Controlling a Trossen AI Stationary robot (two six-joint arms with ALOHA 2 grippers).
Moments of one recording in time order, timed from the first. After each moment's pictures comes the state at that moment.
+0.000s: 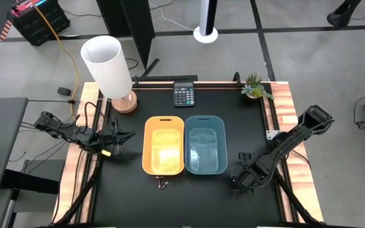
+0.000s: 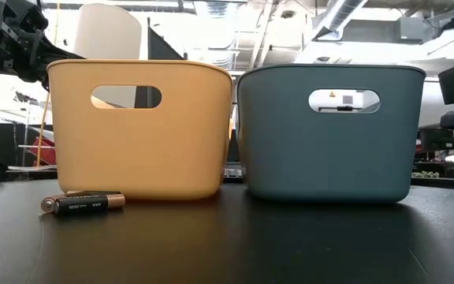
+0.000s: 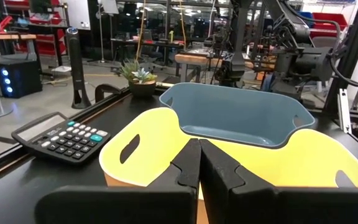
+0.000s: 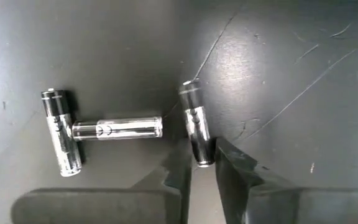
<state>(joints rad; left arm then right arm) -0.38 0.01 0.08 -0.04 -0.64 -0.06 0.70 1.52 0.73 -0.66 0.13 0.74</state>
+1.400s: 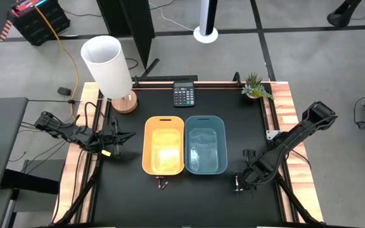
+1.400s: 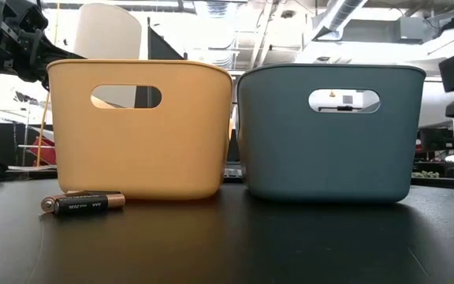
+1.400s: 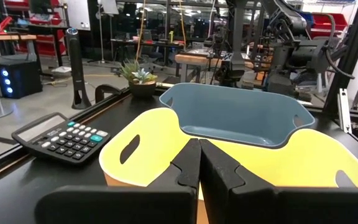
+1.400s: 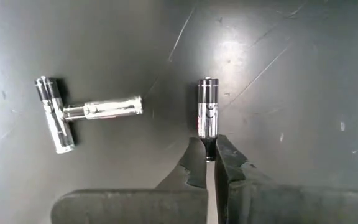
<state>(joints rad) -0.38 0.01 0.08 -0.04 -0.64 -0.05 0.71 1.41 0.73 -0.77 0.15 0.81</state>
